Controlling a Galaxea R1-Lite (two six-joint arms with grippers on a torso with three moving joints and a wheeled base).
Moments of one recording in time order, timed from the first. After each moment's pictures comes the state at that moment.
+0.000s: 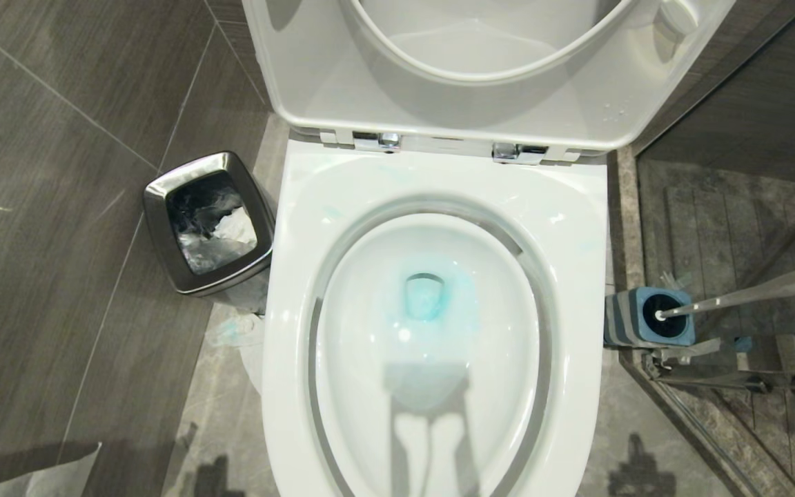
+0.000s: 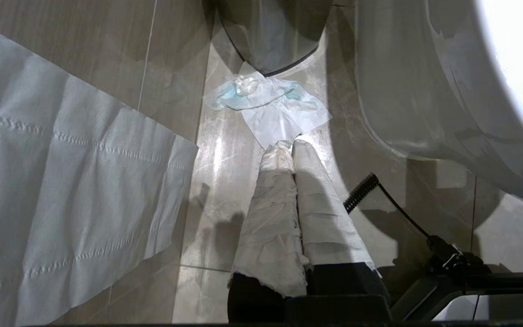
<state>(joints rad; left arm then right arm) 0.01 0.00 0.00 0.00 0.00 0.01 0.01 0.00 -0.31 0.16 -0.10 -0.03</state>
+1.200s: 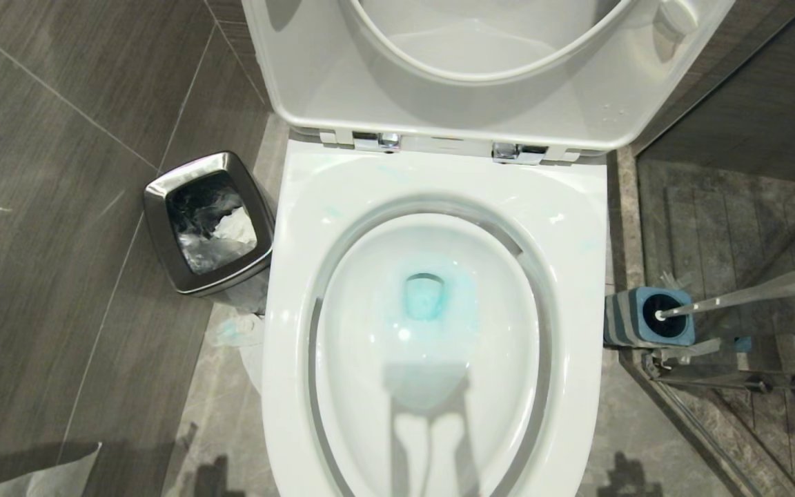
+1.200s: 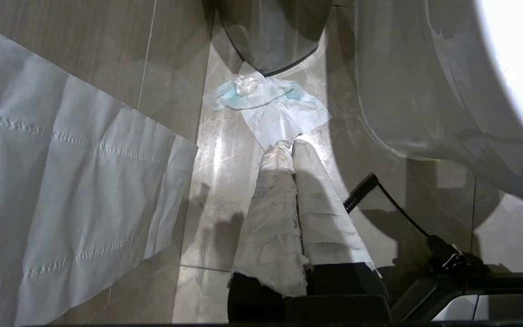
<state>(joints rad) 0.01 0.00 0.00 0.00 0.00 0.00 0.01 0.00 0.00 0.01 -0.02 -0.03</state>
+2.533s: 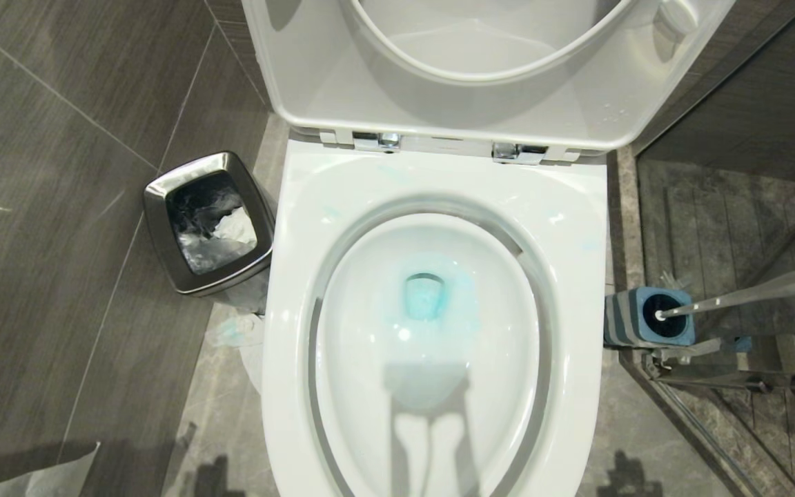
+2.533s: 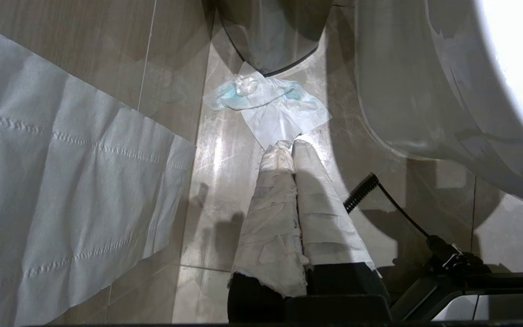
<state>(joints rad) 0.01 0.00 0.00 0.00 0.00 0.01 0.01 0.00 -0.03 0.02 -0.02 -0.04</state>
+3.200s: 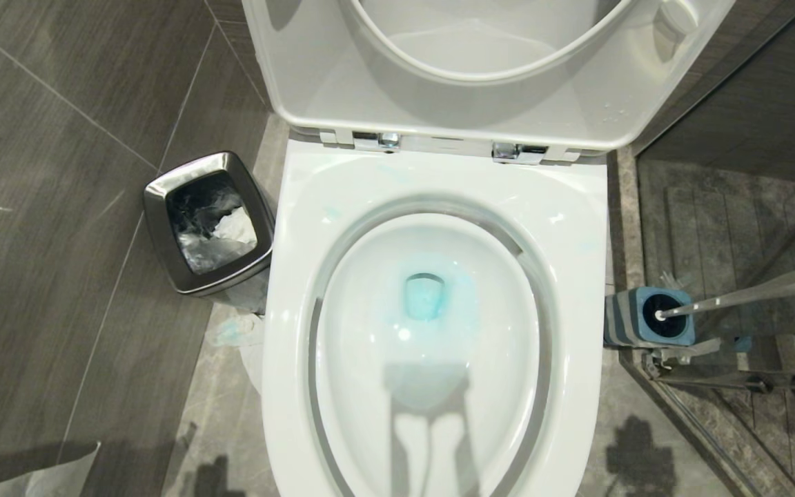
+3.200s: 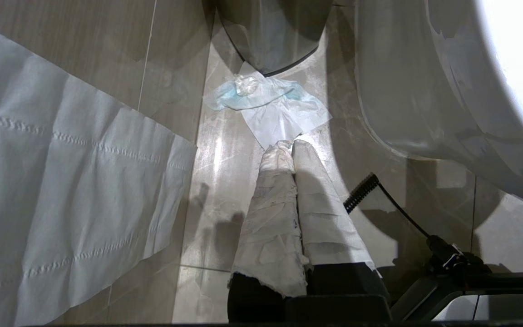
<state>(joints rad) 0.01 0.00 0.00 0.00 0.00 0.01 0.01 0.26 -0.49 0.24 -0.14 -0.04</state>
